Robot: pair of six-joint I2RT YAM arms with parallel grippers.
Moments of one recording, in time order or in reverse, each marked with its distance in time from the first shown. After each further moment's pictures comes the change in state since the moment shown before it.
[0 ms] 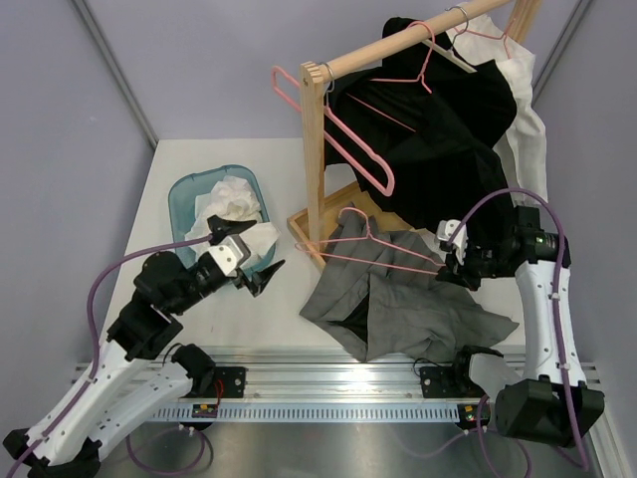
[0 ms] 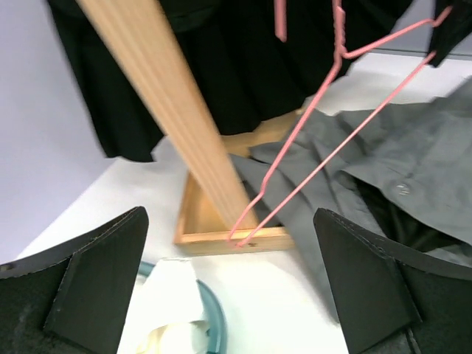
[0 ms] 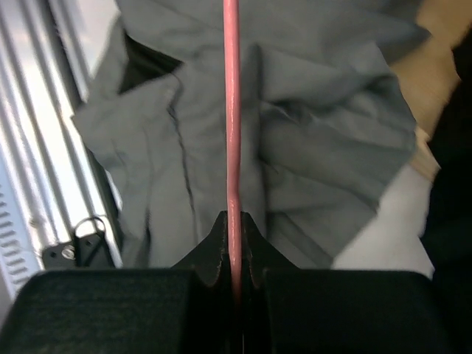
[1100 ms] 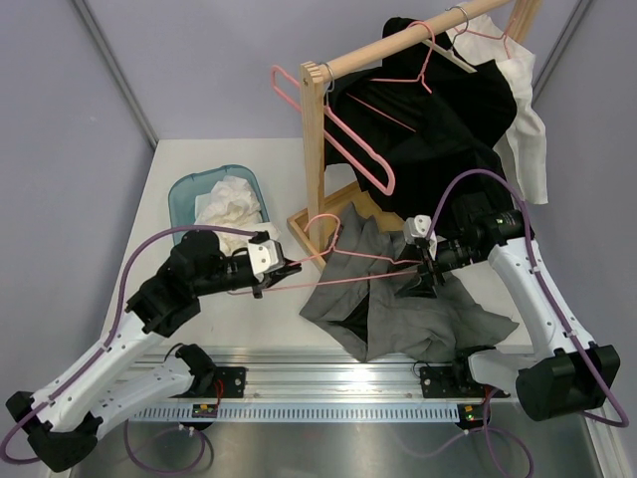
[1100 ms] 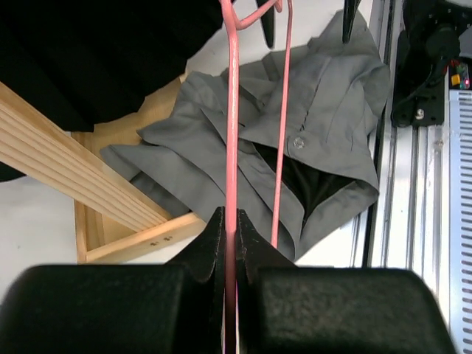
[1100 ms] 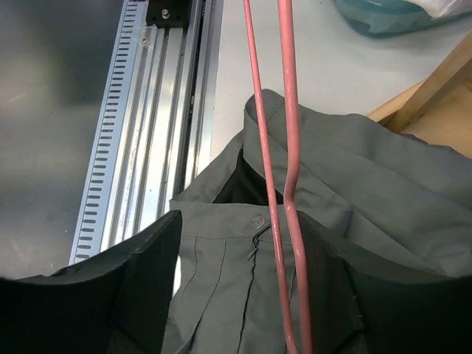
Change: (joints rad) left arm -0.093 0.186 0.106 -0.163 0.219 0.044; right arm 0.317 0.141 0.082 0.011 -0.256 0.021
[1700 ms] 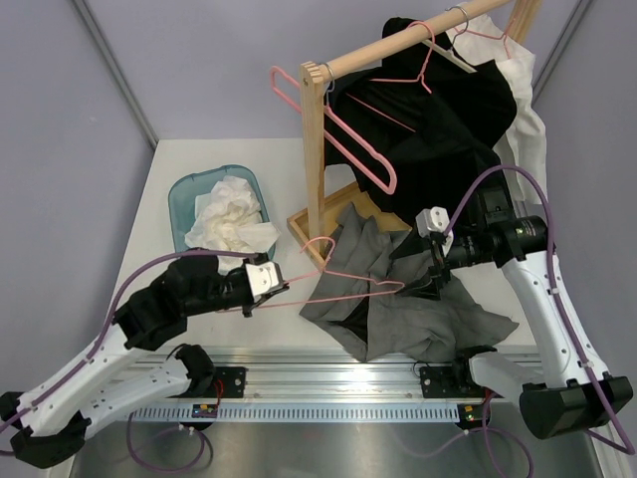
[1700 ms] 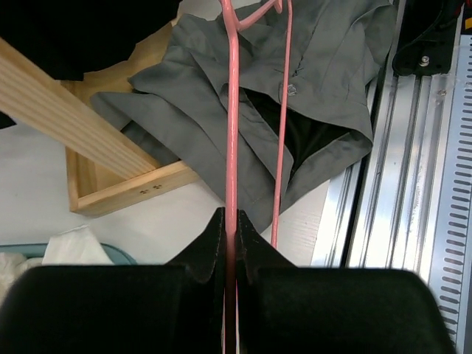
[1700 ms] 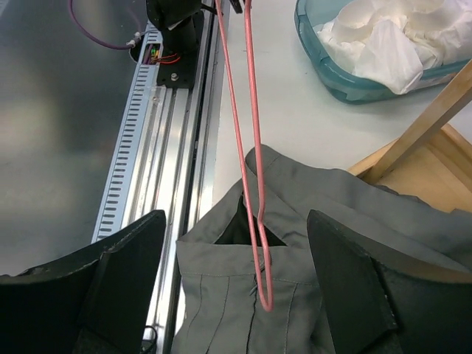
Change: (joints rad) left arm -0.122 -0.109 0.001 -0.220 -0.190 0.011; right arm 0.000 -0.099 0.089 0.028 -0.112 0.140
